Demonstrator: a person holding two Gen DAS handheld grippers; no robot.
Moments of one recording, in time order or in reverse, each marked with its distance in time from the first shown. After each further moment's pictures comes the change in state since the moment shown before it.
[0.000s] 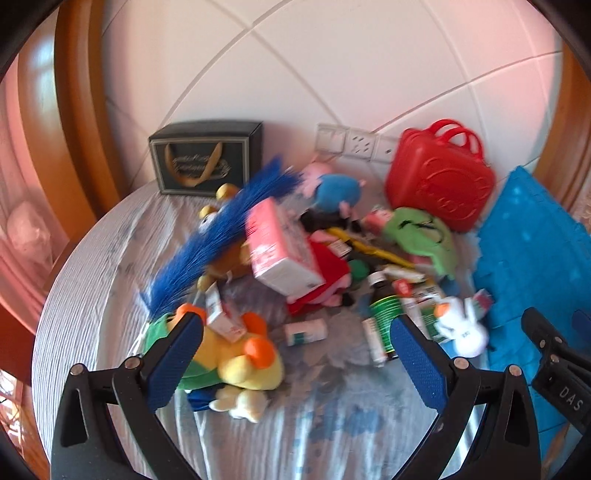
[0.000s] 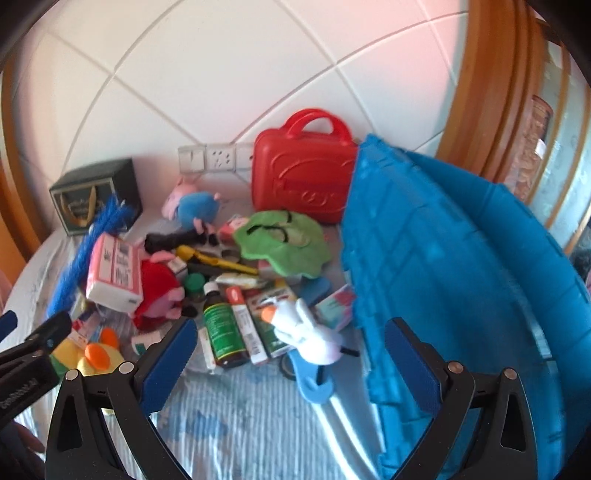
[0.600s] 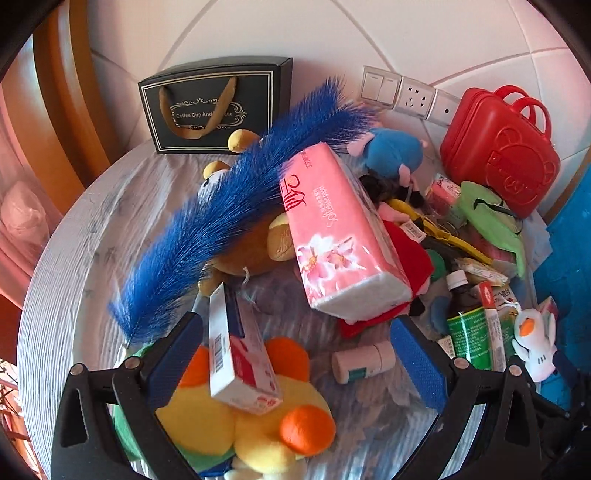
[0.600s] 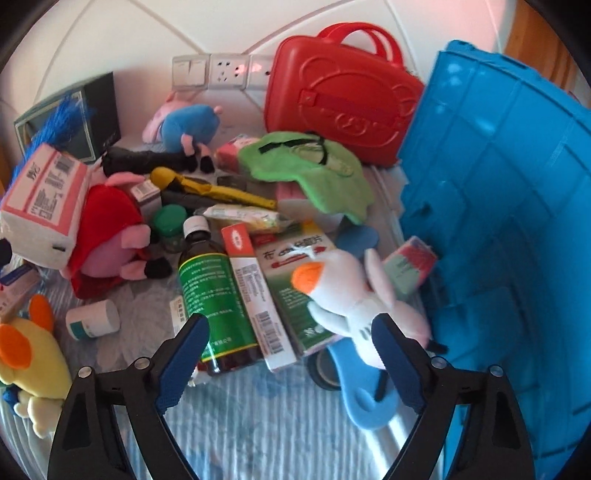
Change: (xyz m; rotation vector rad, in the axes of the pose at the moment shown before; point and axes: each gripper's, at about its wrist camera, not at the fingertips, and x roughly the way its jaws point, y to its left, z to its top) left arm 0.142 0.031 0.018 -0.023 0.145 0.048; right arm 0.161 0.045 -0.042 -0.060 0.163 -0.028
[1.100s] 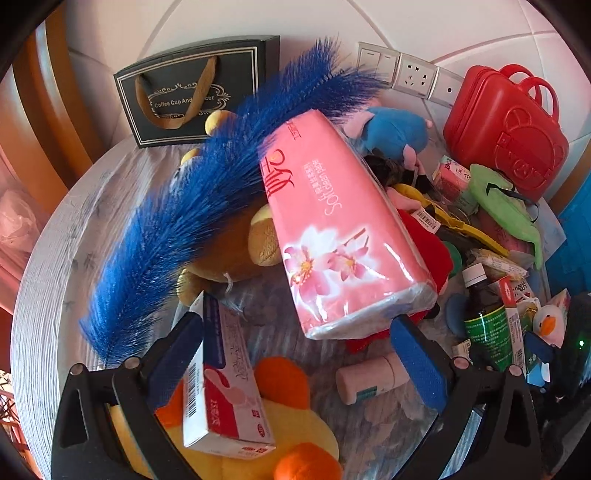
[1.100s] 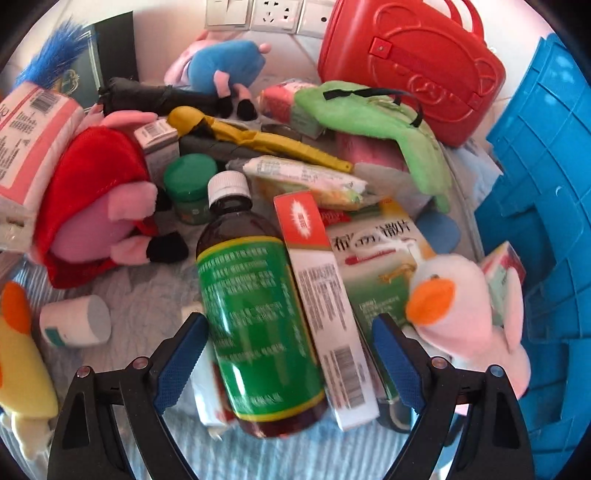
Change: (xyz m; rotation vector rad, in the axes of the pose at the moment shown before) left arm 0.038 -0.010 0.006 0.031 0.045 -0.004; right arm 0.077 0.041 0.011 -0.089 0.138 0.072
